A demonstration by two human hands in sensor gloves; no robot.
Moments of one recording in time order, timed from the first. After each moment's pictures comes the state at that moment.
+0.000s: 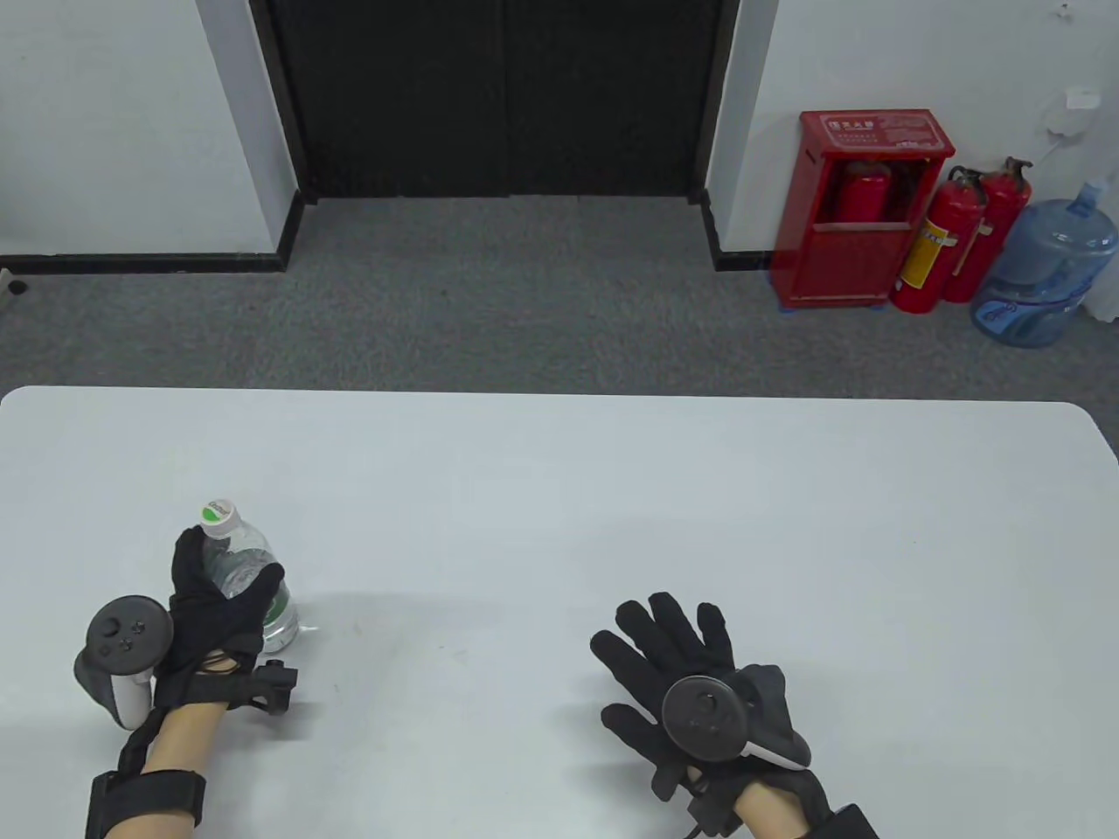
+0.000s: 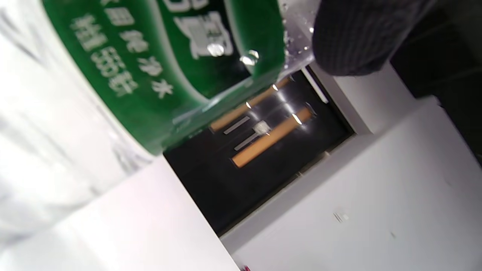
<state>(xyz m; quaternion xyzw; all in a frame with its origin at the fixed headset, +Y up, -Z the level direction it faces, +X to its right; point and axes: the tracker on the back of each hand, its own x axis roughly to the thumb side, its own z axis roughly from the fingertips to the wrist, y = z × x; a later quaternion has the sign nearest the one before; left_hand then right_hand) -0.380 -0.728 -0.356 0.20 0.02 0.45 0.87 0.121 -0.678 -0.286 0.27 -0.07 0.94 0.18</state>
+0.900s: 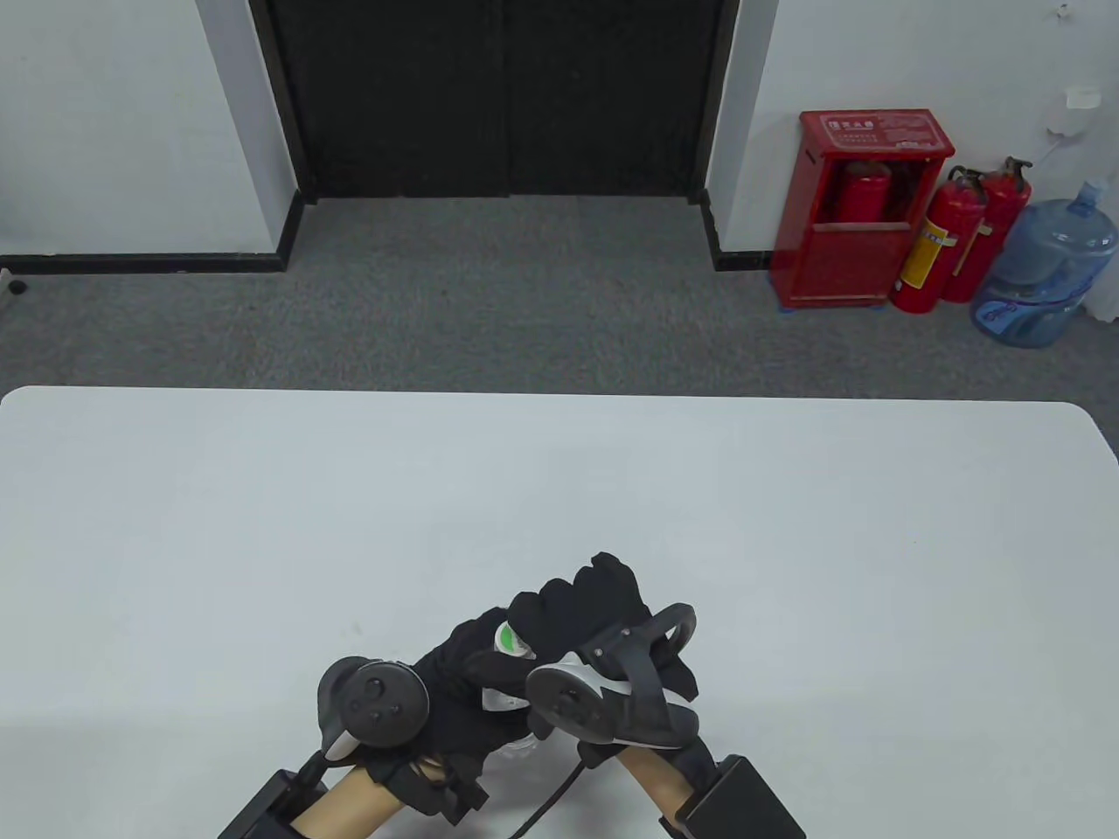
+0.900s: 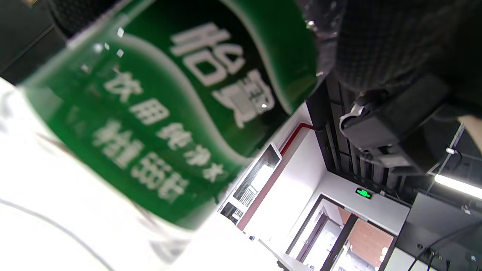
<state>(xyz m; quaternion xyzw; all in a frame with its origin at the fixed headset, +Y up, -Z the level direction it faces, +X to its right) -0.154 -0.697 -0.293 0.12 -0.31 0.37 0.87 0.012 -0.580 -0.274 0.28 -0.27 0.92 0.06</state>
